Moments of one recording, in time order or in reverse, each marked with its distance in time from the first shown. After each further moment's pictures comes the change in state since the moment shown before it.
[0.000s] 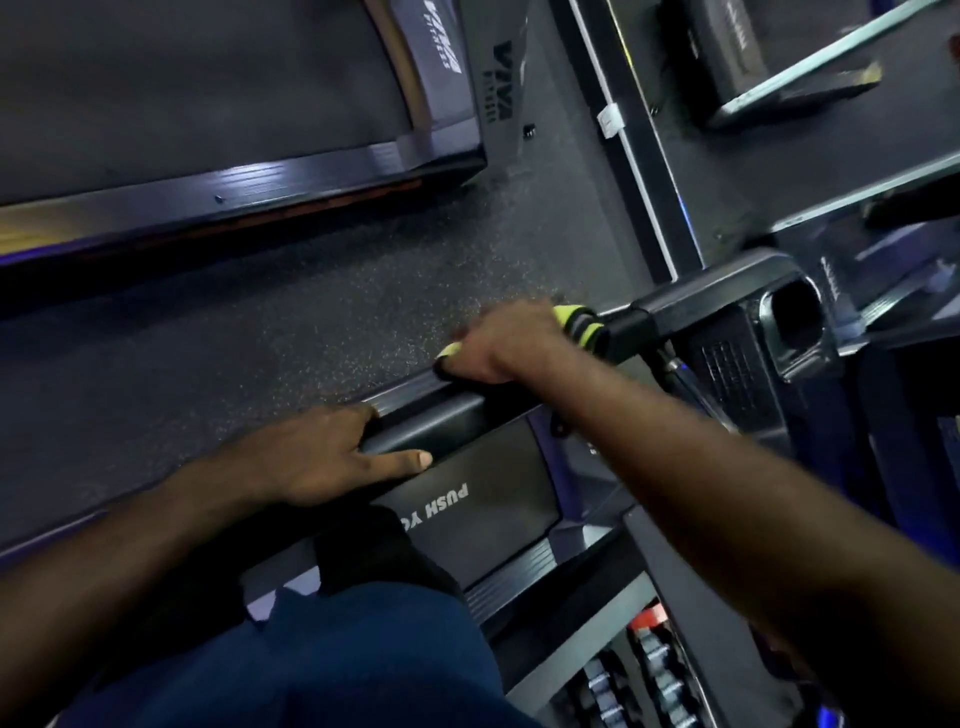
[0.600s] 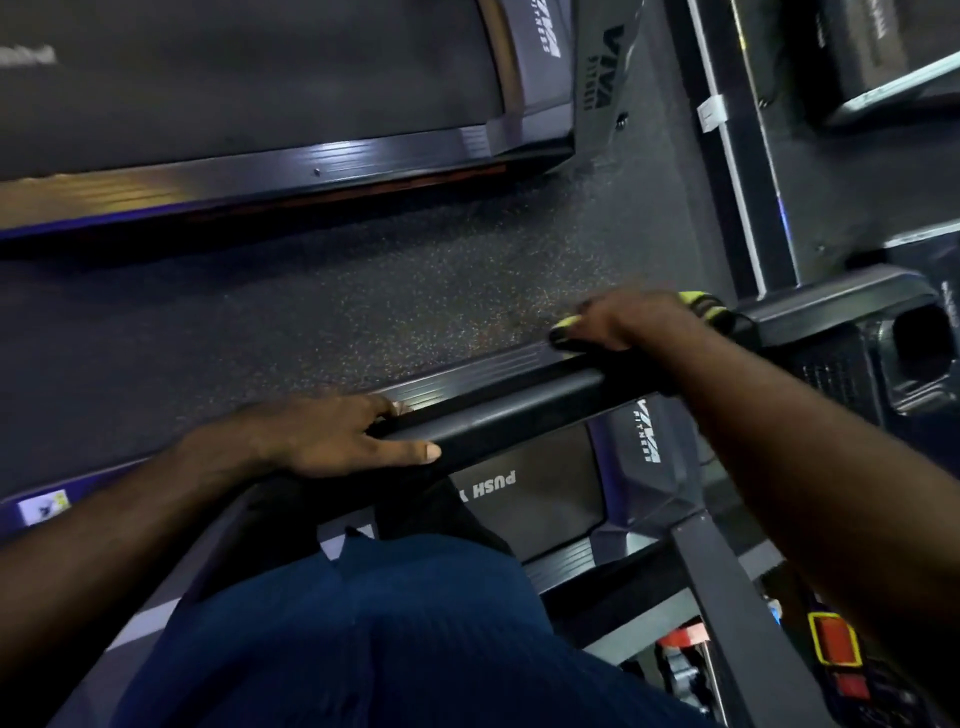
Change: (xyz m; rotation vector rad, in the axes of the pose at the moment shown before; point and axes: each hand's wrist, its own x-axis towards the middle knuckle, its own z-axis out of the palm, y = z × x) left_hand -0.034 -0.063 -0.007 -0.041 -0.114 -0.085; right_hand 0.014 0.015 -0.012 0.033 -0.064 -0.006
